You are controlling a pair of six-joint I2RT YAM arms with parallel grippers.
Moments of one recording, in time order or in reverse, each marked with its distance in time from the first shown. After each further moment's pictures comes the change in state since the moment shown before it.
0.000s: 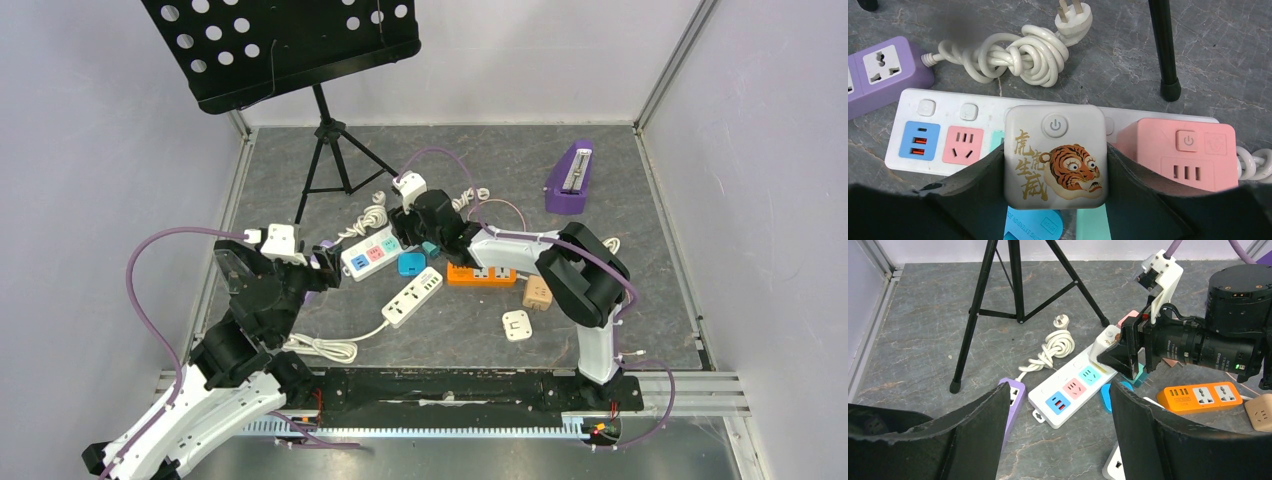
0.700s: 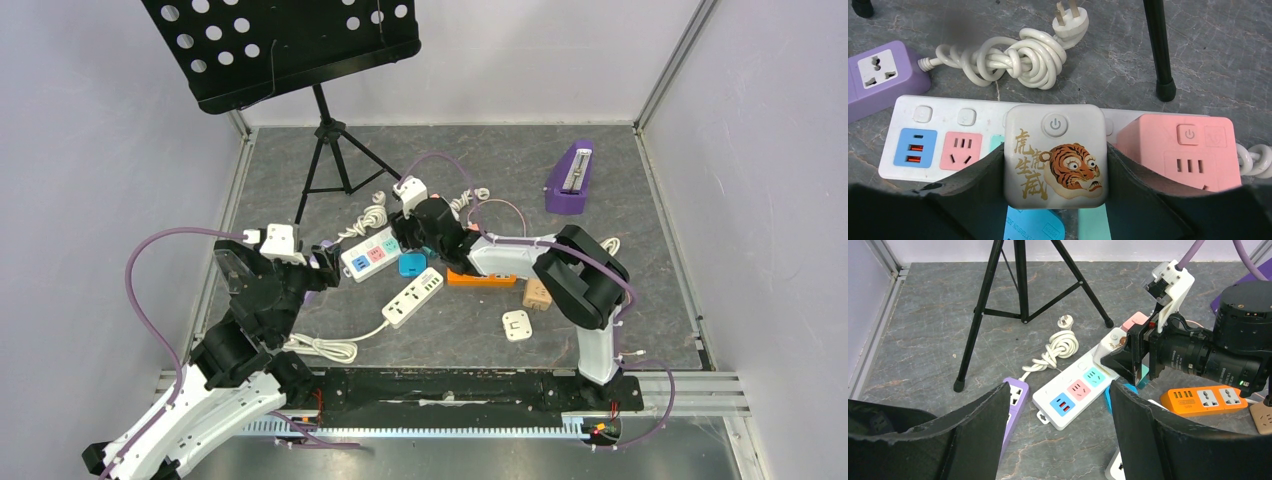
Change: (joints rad) left arm 0.000 0.000 -0.002 0.000 -0.022 0.000; right arm 0.021 -0.003 -0.053 0.084 0.043 -0.008
